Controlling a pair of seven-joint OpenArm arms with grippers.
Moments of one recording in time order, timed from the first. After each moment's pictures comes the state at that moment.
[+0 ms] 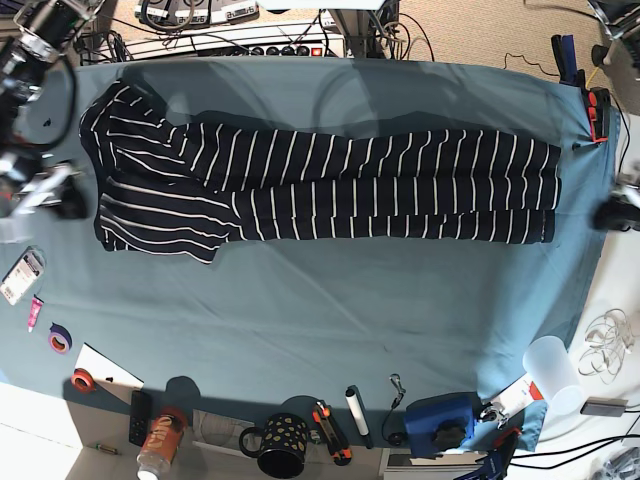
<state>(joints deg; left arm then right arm) 1.8 -32.5 -43.2 83.0 -64.9 -35.0 76.8 -4.6 29.3 48.8 99.4 60.9 35.0 -78.4</state>
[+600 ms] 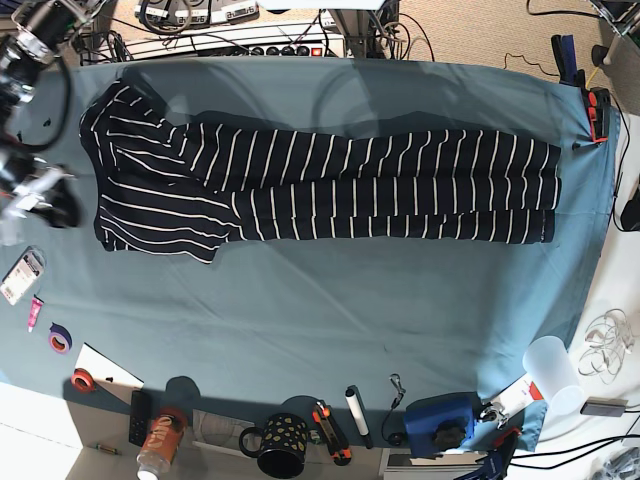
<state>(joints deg) 3.1 -32.5 -48.5 83.0 -65.5 -36.4 77.5 -4.6 29.2 40.7 99.4 55.4 36.6 -71.8</state>
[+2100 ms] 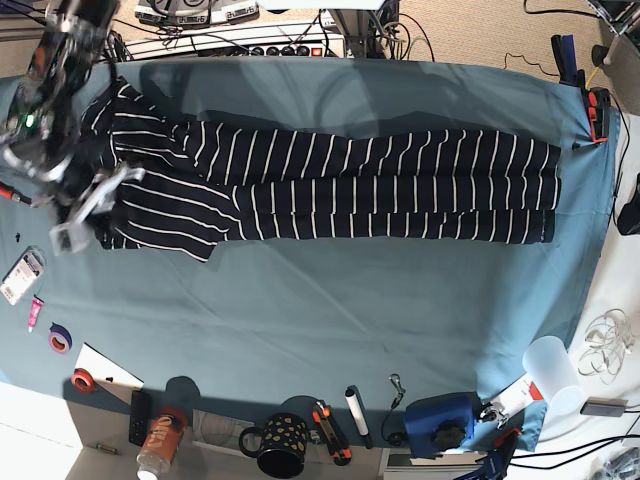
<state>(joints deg) 3.1 -31.8 -48.5 83.0 -68.5 -36.4 77.1 -6.8 23.7 28.9 107.5 33.7 30.1 -61.6</state>
